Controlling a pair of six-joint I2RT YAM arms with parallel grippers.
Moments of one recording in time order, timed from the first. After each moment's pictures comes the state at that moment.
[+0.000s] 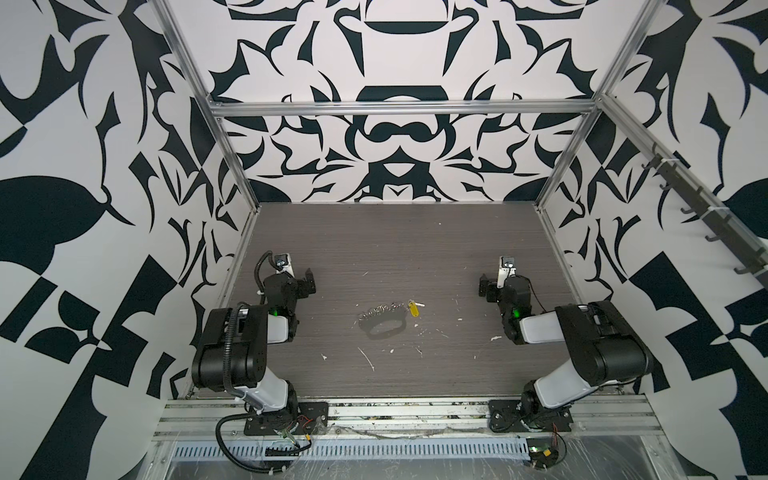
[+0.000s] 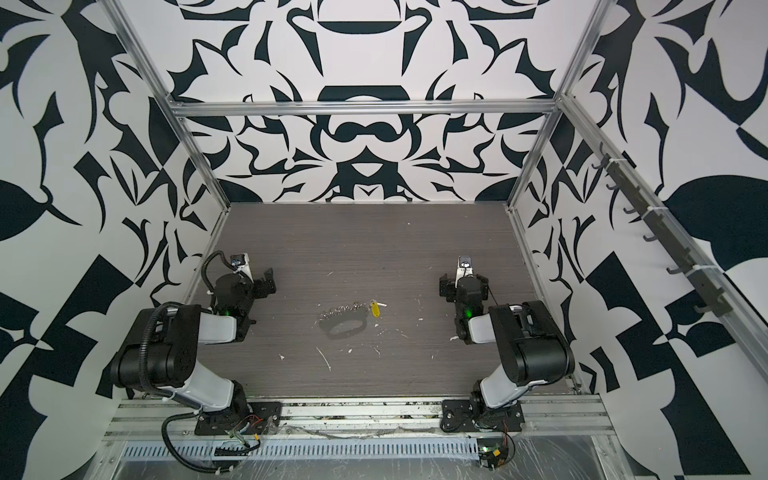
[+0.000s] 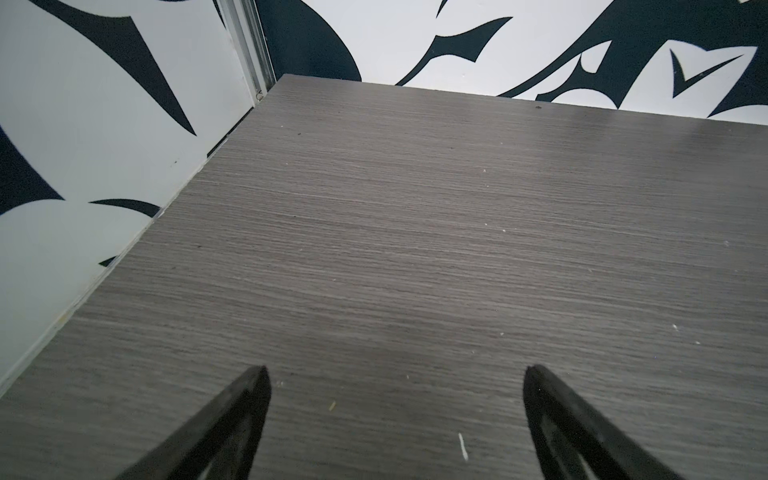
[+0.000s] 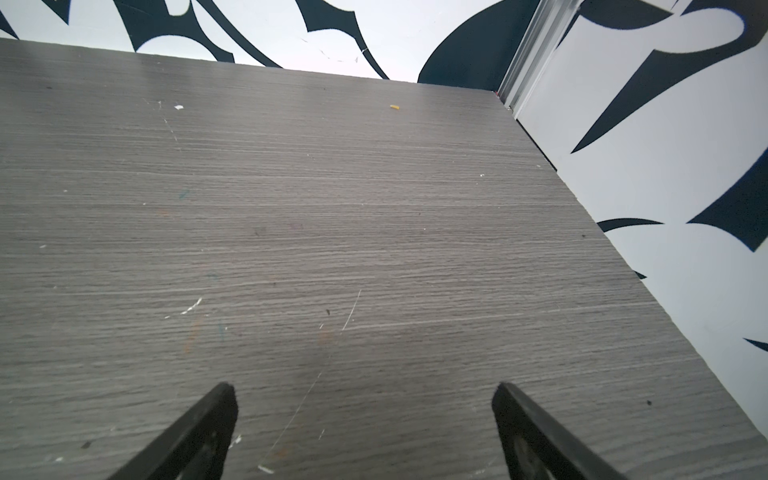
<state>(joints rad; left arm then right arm) 0.05 1.57 0.36 0.85 -0.02 -0.06 0.12 1.57 0.33 0.82 0.25 -0.01</state>
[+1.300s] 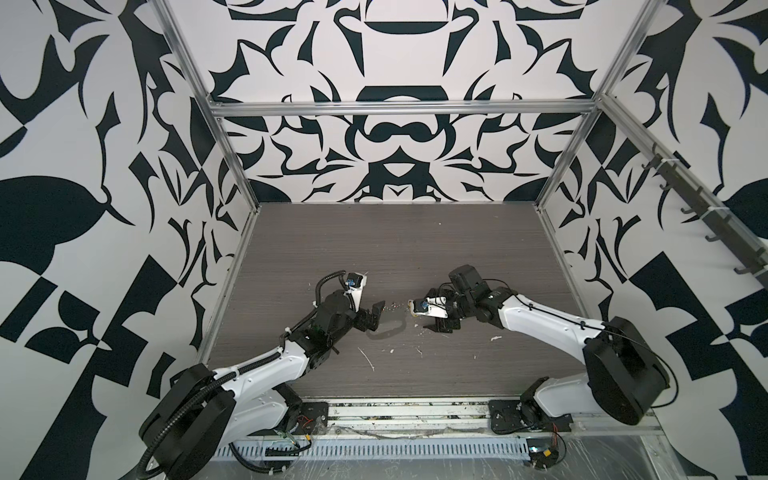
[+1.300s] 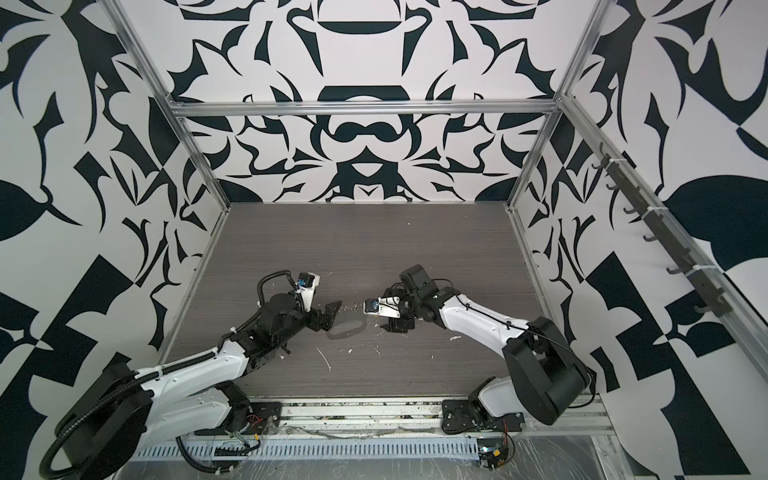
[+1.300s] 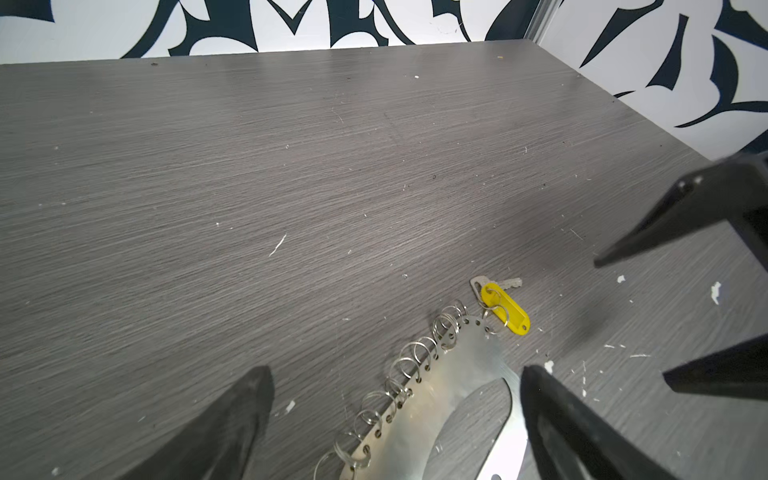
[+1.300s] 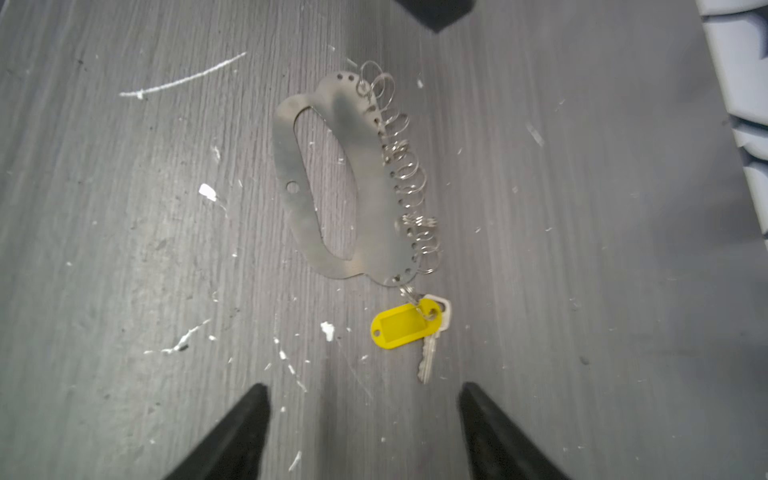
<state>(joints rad) -0.70 1.12 0.33 0.37 -0.08 -0.22 0.59 1.42 0.77 -0.30 -0.44 -0.96</state>
